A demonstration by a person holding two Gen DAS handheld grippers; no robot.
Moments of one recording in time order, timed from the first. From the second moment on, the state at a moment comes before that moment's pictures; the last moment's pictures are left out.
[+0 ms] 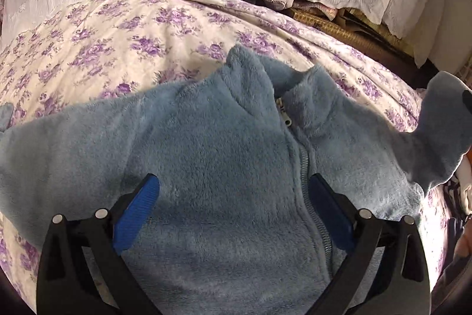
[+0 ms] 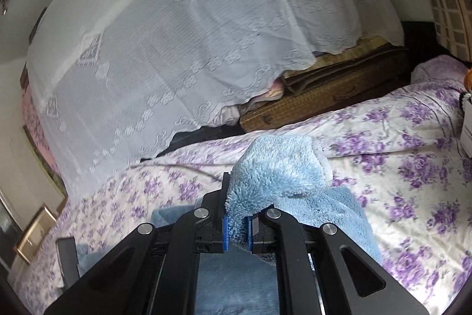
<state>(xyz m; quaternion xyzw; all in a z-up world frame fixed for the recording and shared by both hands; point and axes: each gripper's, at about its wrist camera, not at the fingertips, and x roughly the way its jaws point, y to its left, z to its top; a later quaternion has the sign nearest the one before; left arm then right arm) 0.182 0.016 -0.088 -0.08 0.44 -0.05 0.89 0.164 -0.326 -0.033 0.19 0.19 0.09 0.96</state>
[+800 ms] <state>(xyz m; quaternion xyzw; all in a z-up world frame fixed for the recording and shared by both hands) 0.192 0.046 -0.097 -0.13 0.45 0.00 0.88 0.151 -0.186 -0.061 0.02 0.21 0.17 0.96</state>
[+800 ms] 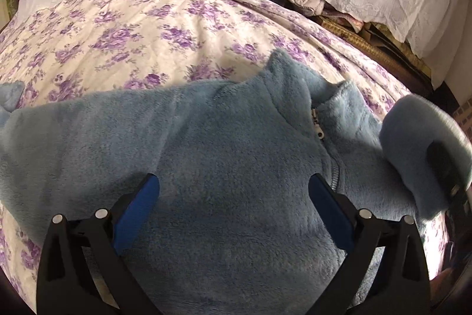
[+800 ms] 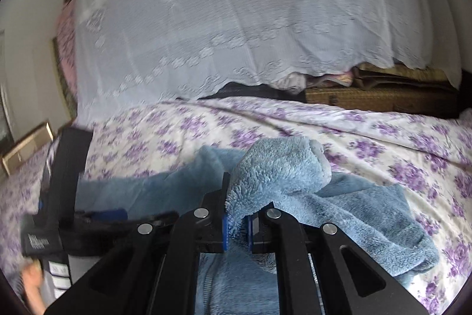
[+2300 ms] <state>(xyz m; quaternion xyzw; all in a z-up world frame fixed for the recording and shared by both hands) 0.189 0.020 -0.100 -0.23 0.47 -0.23 0.82 0.175 -0.325 -0.073 0.17 0.26 0.12 0.94</state>
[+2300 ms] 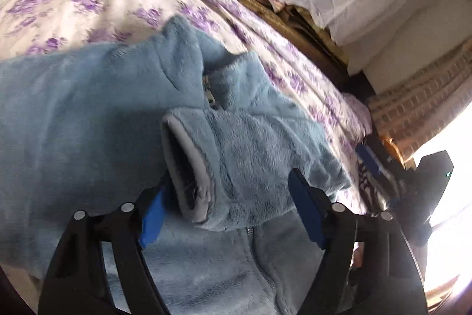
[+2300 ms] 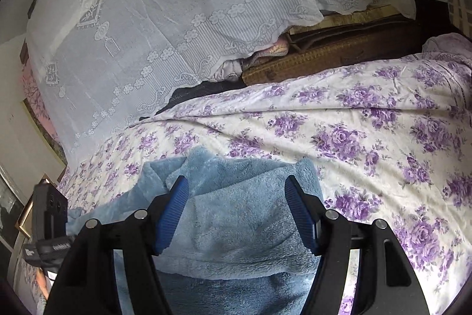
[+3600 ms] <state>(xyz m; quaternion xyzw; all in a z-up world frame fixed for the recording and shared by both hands) 0.197 0.033 -0.123 -0.20 0.49 -0.15 0.84 0.183 -0.323 -0.100 0.10 0.35 0.07 0.93</state>
